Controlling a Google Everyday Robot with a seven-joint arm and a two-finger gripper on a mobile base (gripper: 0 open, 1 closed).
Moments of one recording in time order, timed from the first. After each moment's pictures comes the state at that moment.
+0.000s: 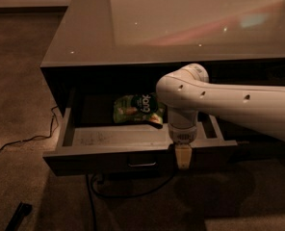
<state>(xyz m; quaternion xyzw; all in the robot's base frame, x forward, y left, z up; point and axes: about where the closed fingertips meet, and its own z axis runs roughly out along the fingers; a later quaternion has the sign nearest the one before) 0.490 -0.136 0.643 0.67 -0.74 0.00 0.07</state>
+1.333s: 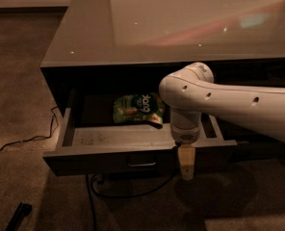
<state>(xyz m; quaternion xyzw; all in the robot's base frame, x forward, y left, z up) 0.486 -0.141 0.651 0.68 -0.73 0.01 0.07</state>
